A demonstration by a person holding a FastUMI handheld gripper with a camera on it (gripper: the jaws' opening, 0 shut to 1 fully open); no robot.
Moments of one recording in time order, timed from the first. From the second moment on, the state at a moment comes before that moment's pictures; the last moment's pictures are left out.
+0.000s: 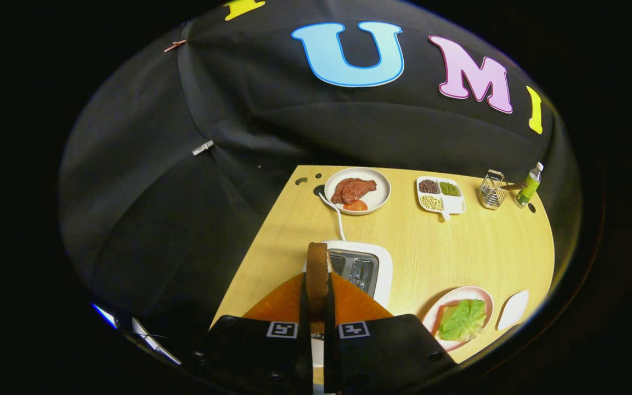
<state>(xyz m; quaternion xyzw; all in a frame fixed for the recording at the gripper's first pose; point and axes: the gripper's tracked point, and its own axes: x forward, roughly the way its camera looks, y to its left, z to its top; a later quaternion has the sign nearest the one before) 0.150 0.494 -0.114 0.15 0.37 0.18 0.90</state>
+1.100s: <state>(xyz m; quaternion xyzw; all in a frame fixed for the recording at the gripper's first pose) 0.097 0.237 -0.254 0.20 0.39 0.05 0.90</state>
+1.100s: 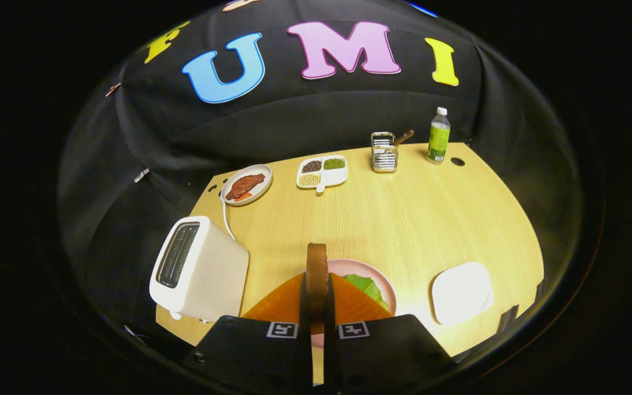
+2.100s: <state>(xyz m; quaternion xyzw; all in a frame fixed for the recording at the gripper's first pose) 0.086 0.225 -0.356 0.24 0.42 0.05 0.87</state>
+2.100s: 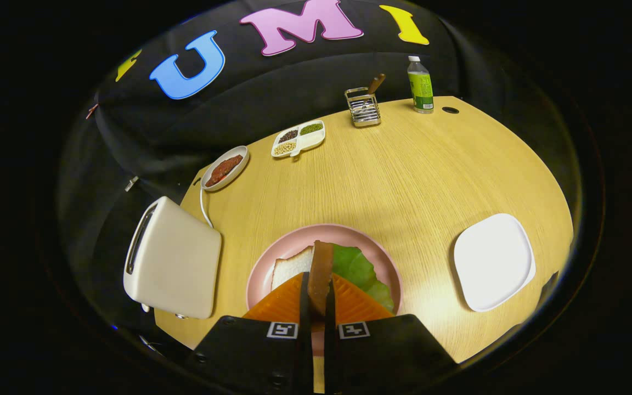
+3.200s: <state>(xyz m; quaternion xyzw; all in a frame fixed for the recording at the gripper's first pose) 0.080 0.196 -0.379 0.10 0.43 0.08 0.89</state>
